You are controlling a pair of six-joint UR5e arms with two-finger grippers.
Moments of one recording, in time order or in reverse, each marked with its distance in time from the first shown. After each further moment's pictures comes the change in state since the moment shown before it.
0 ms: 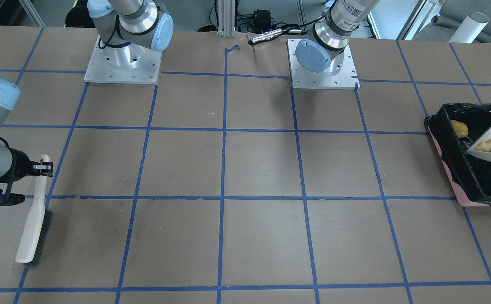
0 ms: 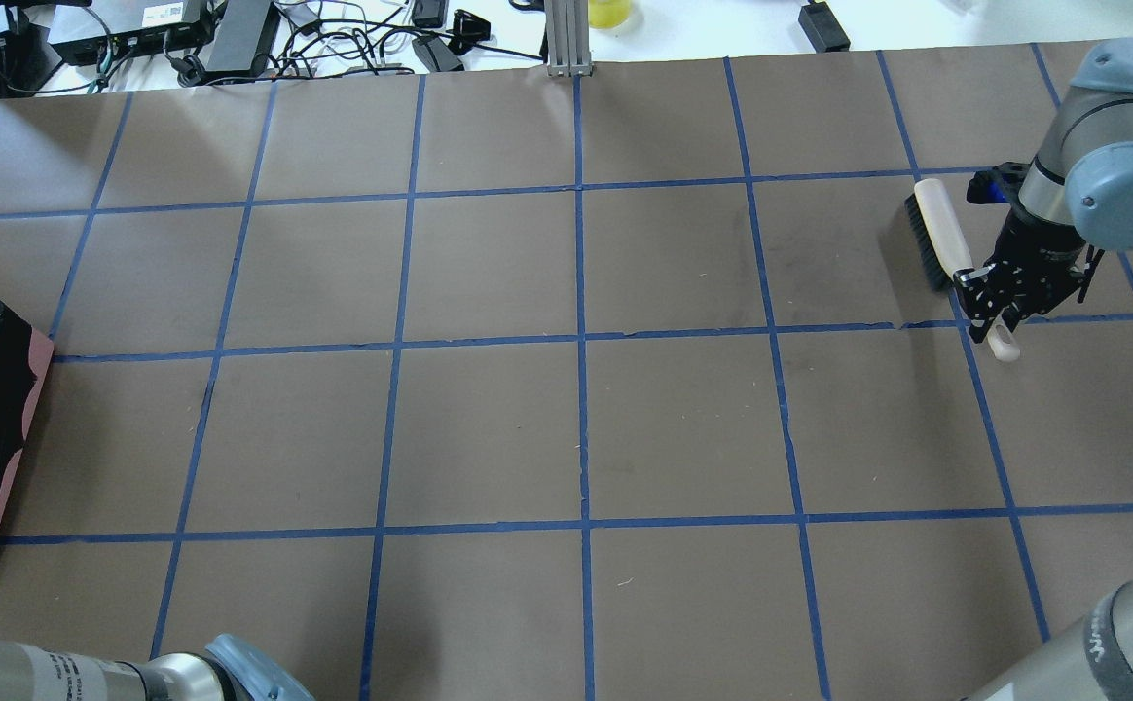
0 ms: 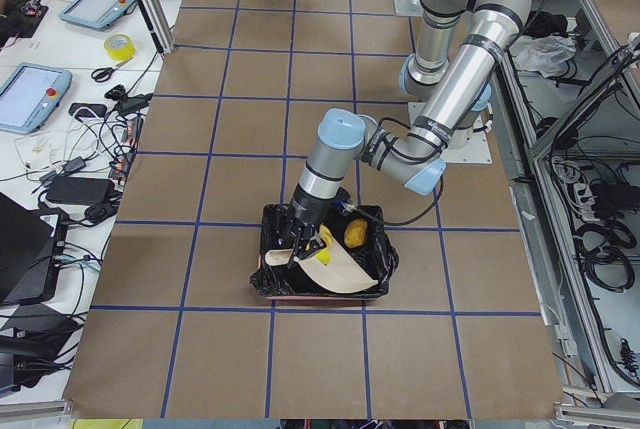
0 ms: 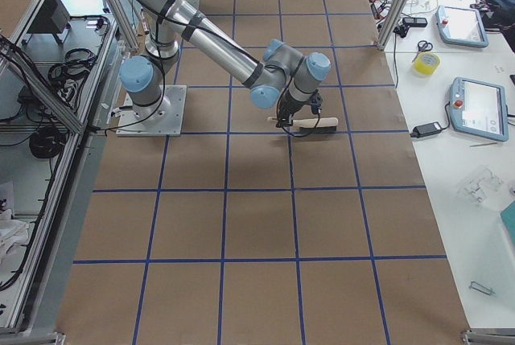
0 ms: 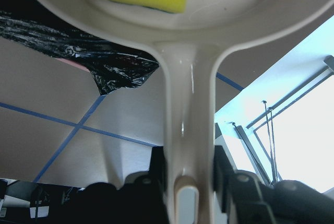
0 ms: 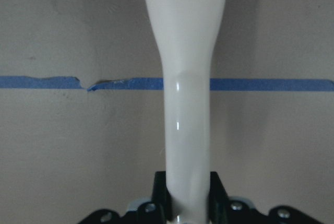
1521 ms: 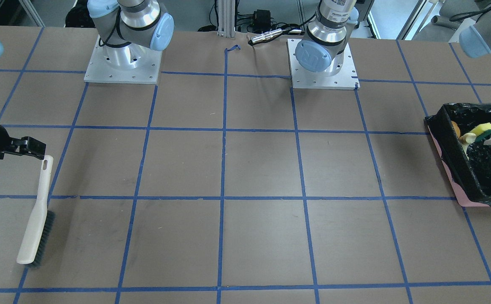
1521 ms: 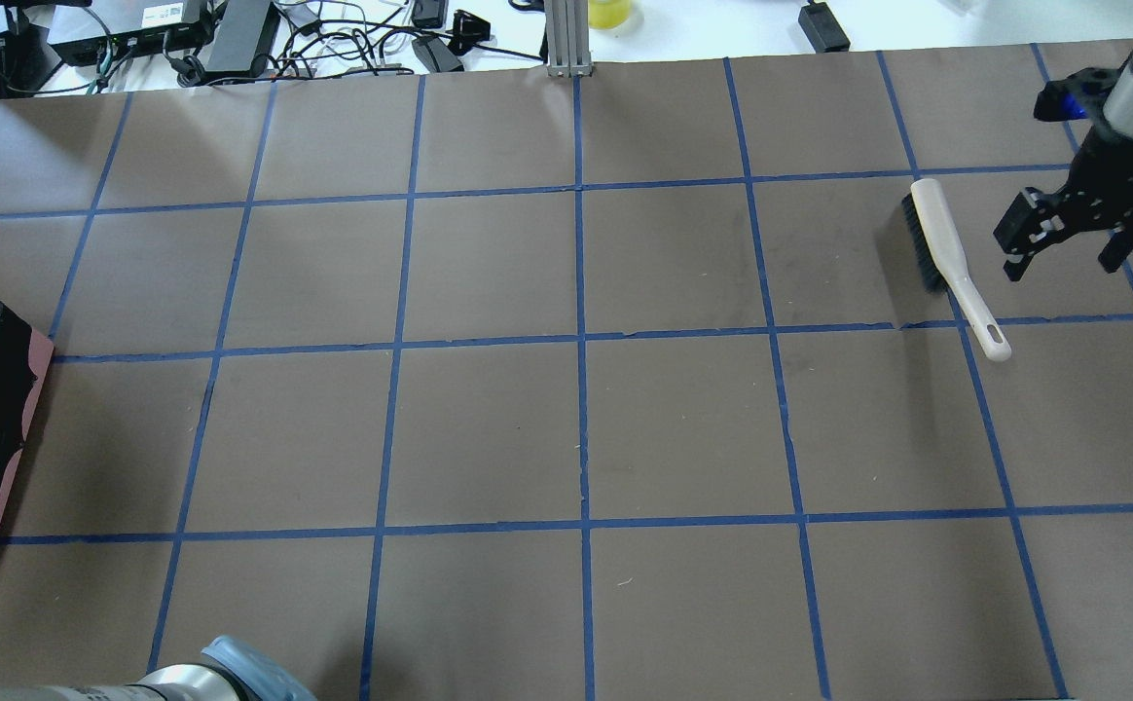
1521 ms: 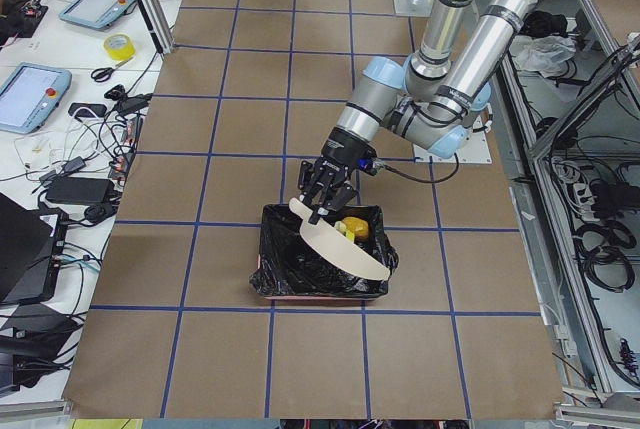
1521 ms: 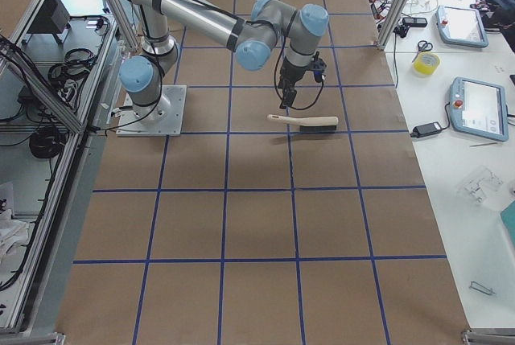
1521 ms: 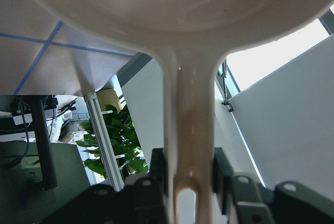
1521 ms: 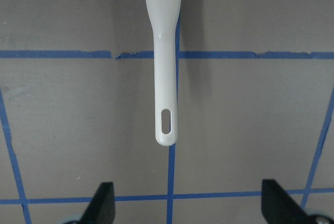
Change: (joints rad) left arm 0.001 0.209 -0.307 0.505 0.027 0.027; right arm 0.009 -0.234 -0.135 0.238 -0.008 0.006
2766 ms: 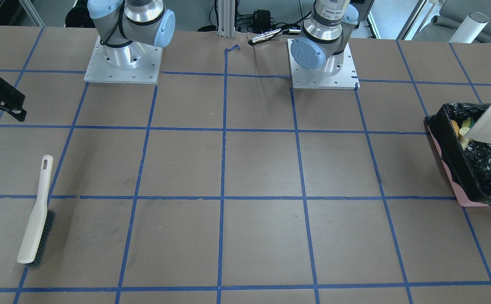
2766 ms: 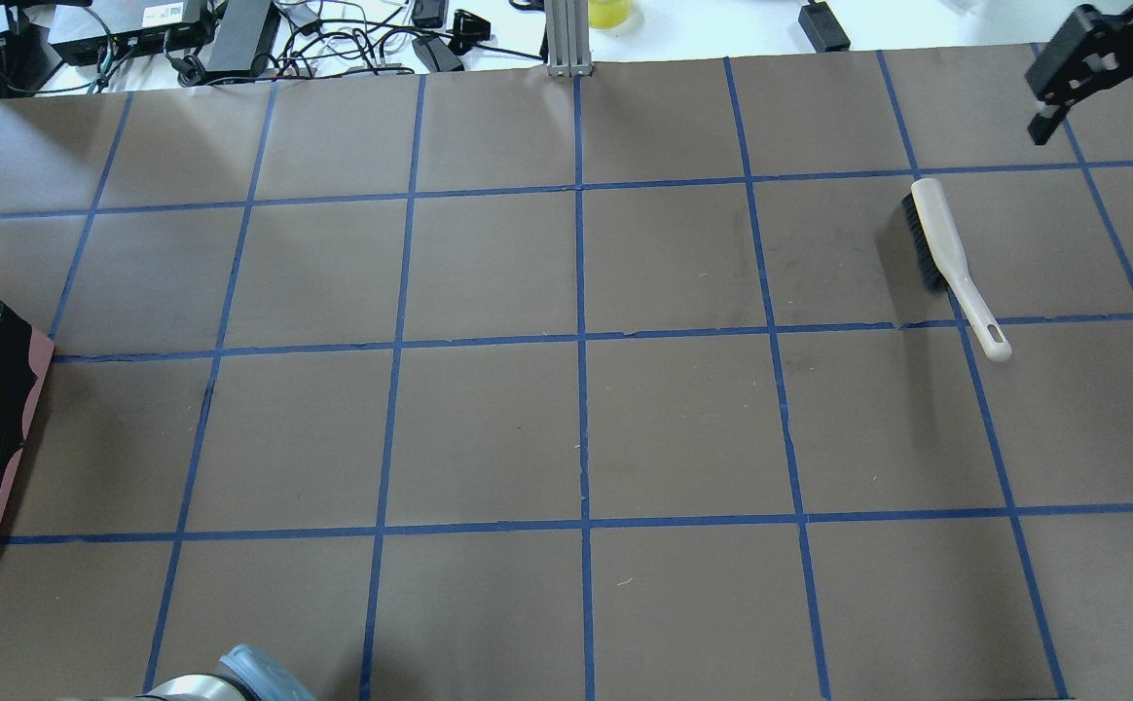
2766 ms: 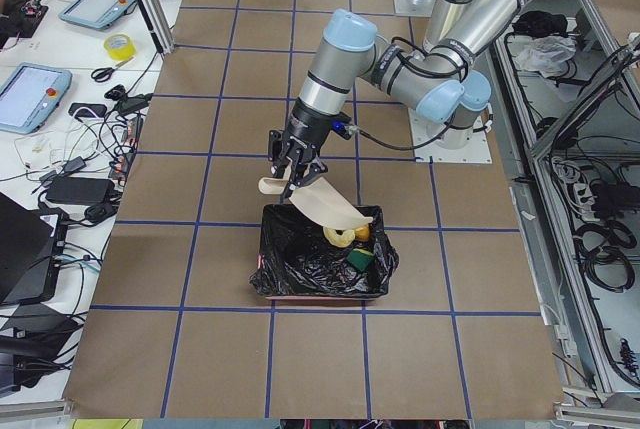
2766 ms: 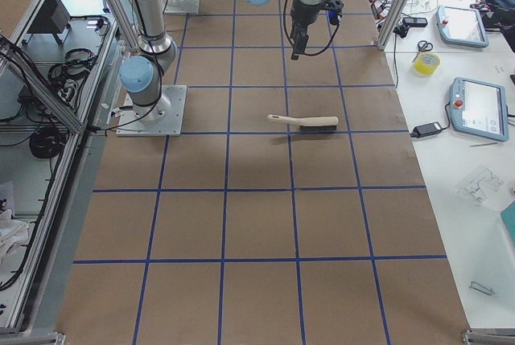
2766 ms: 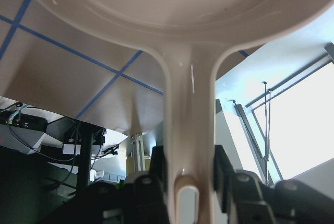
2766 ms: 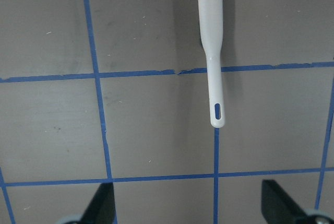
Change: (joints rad) left arm -0.114 -0.012 0.475 -0.977 -0.057 -0.298; right arm 0.146 -0.003 -0.312 0.282 0.094 0.203
